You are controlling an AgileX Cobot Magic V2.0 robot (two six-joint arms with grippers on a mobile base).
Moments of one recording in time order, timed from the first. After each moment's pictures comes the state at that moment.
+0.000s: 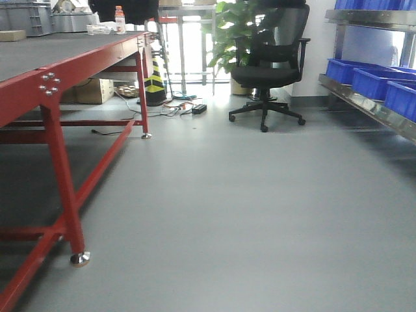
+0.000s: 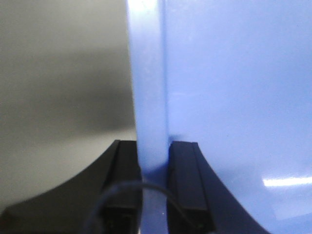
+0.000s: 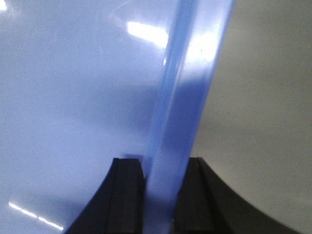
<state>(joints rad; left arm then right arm) -0.54 1.25 -1.47 -0.06 1.24 -0.30 0.48 1.13 -1.39 -0.07 1.24 0.36</state>
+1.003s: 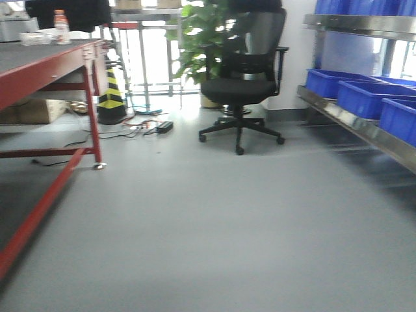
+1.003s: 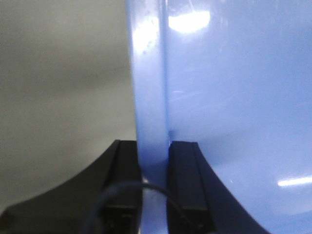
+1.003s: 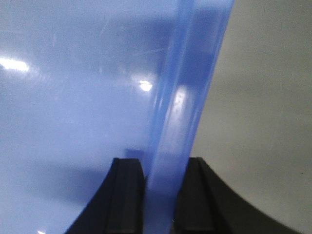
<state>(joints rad) -0.54 1.25 -1.47 -0.06 1.25 -0.30 0.48 1.13 -1.39 -0.07 1.24 0.36</state>
